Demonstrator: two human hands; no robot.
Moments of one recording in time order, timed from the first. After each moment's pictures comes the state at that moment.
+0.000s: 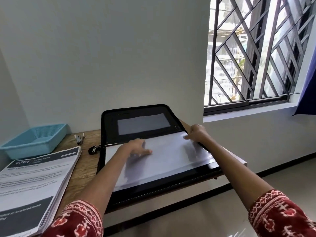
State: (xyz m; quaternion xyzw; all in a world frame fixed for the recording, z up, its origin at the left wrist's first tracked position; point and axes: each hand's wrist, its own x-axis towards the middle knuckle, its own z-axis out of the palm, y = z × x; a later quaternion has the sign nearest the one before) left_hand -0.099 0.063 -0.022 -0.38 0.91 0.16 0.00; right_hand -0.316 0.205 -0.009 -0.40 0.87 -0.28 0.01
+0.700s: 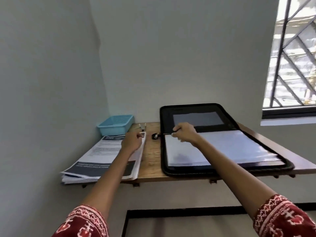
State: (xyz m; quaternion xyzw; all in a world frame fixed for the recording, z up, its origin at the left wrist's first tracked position) left_hand 0.117 0.072 -0.016 -0.54 0.77 0.11 -0.33; right_hand -0.085 0.150 0.004 -0.57 0.70 -0.41 0.13
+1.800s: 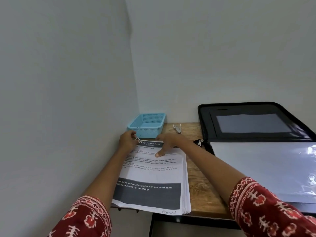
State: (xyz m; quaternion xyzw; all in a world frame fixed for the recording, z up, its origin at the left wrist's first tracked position) left_hand 0.250 -0.067 -0.033 -0.60 0.67 0.19 -0.40; right_hand 0.071 -0.025 -0.002 -0.77 0.63 0.00 0.12
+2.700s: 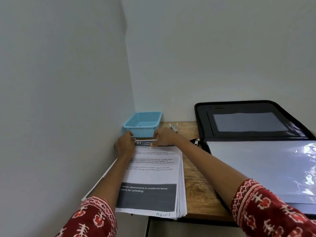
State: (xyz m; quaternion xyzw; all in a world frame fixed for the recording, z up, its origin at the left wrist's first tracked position) left_hand 0.236 -0.078 -0.057 -0.66 0.65 0.04 -0.37; right_hand 0.068 -0.031 -0.004 -0.77 0.61 -0.14 0.09
